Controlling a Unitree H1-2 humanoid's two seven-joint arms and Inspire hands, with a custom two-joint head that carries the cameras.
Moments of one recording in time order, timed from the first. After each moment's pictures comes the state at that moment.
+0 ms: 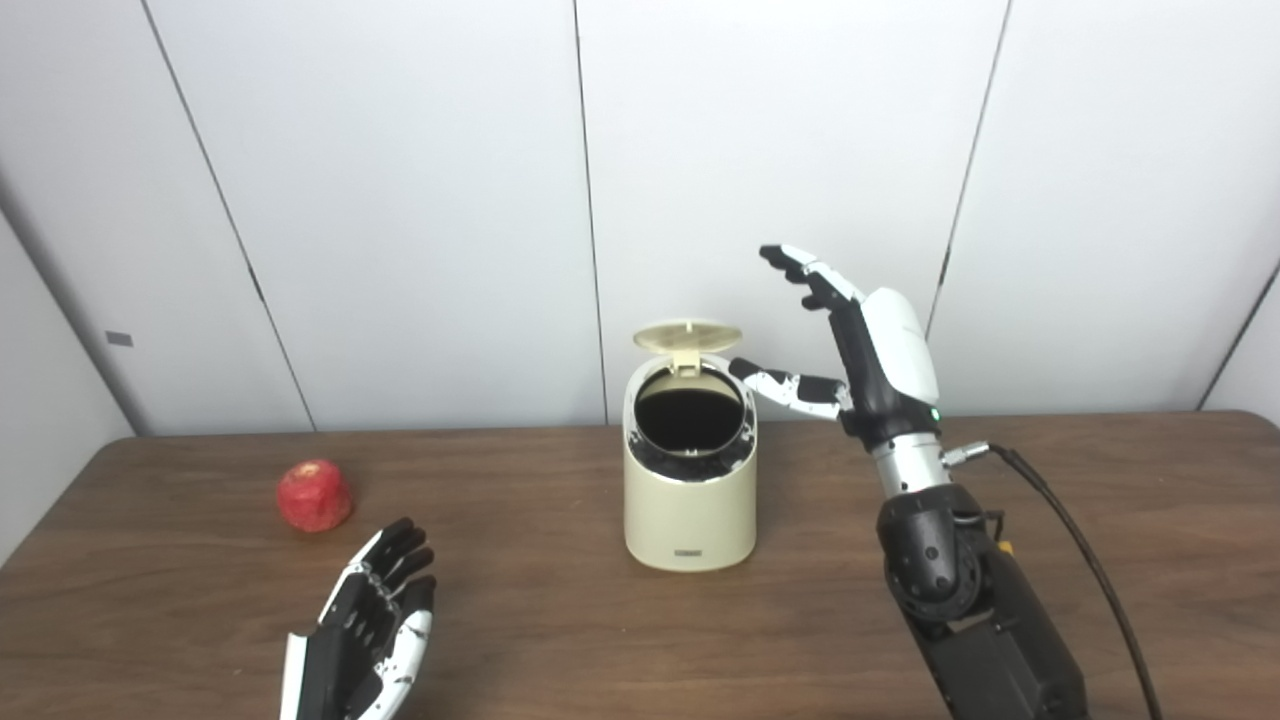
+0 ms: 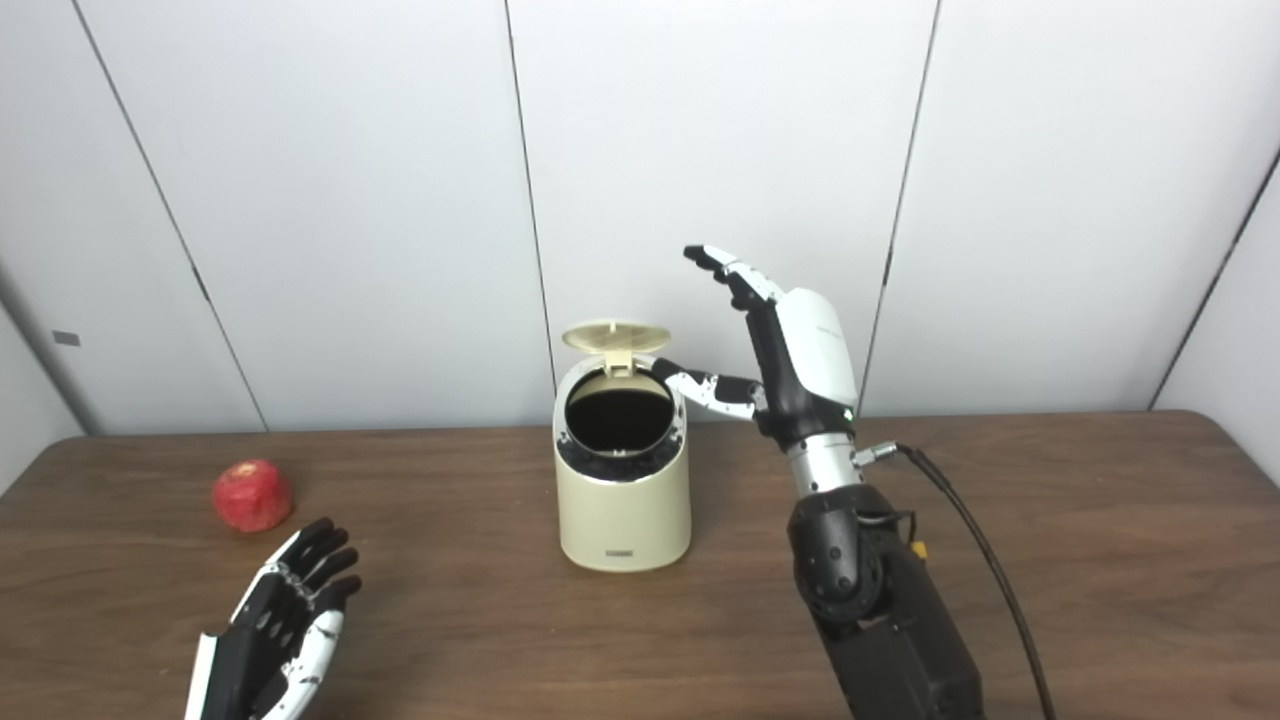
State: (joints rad) left arm 0.07 0.00 0.10 -0.04 -0.05 -0.33 0.03; right arm -0.57 -0.15 0.14 0.19 -0.62 -0.09 -0.28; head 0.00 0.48
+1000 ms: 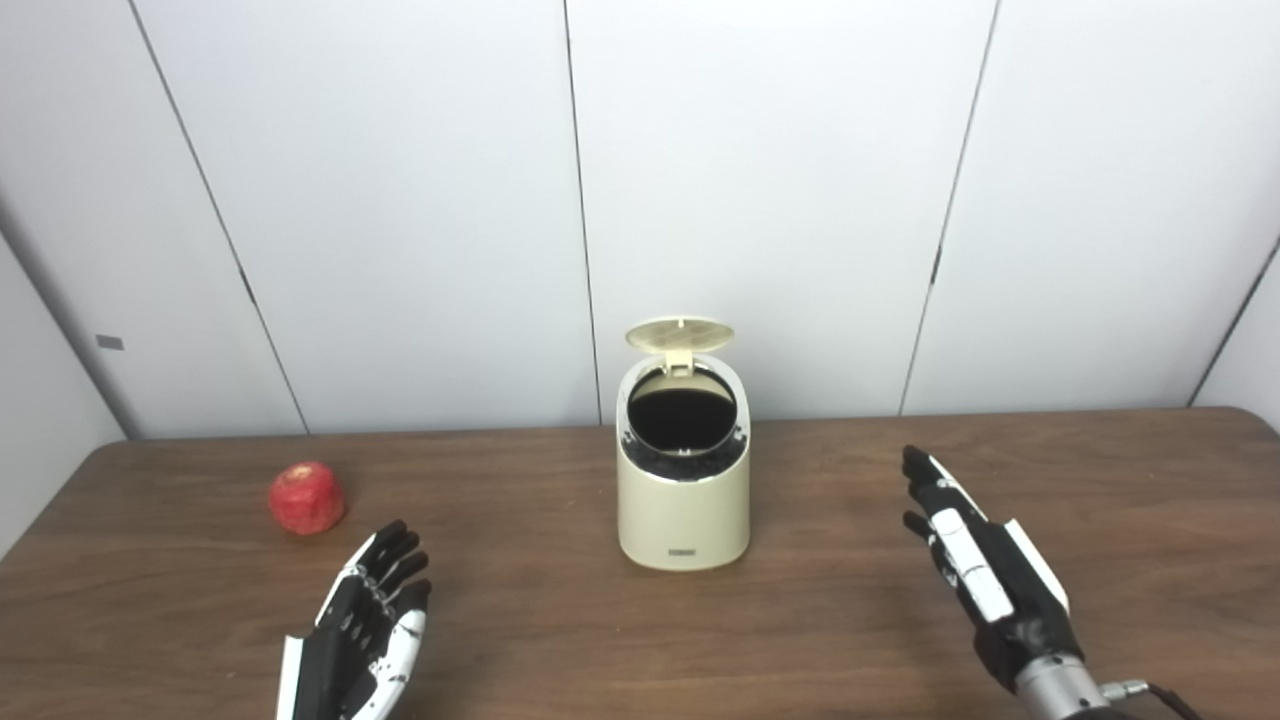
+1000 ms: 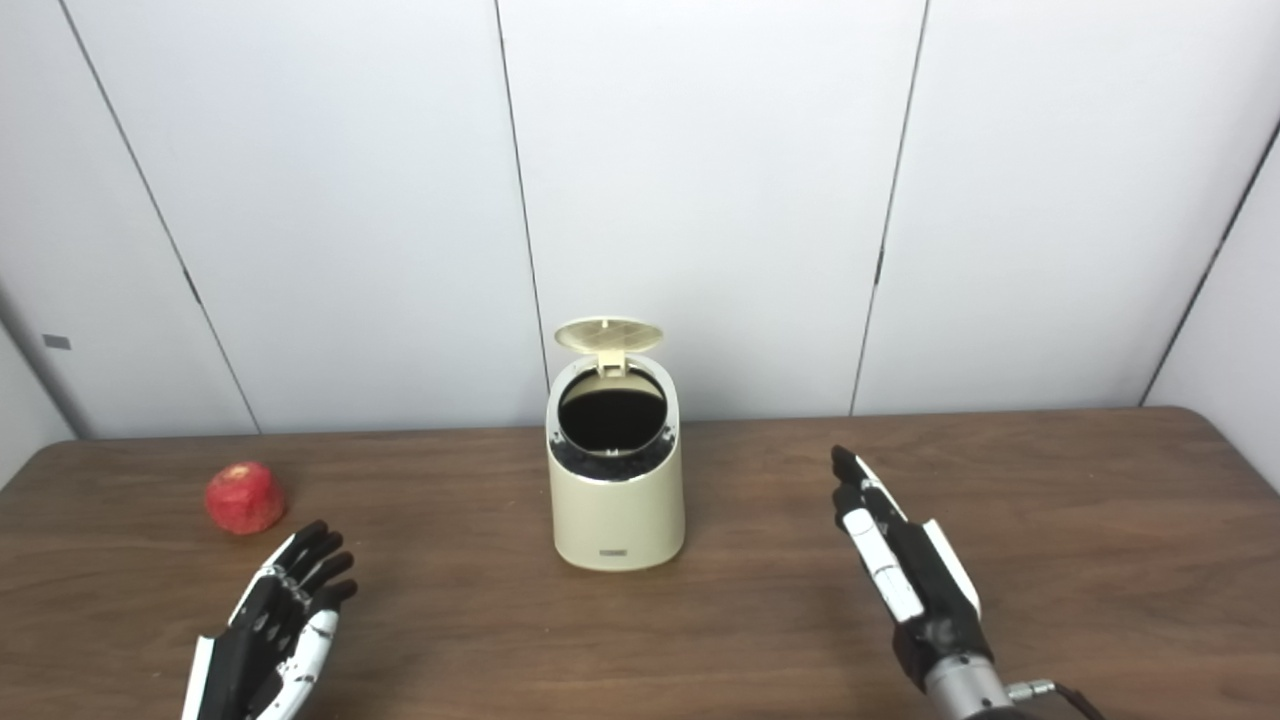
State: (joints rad) left arm 0.07 0.01 0.11 -0.05 -0.07 -0.29 0.03; right arm -0.10 -0.13 -0.08 -0.20 0.13 0.27 0.11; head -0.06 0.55
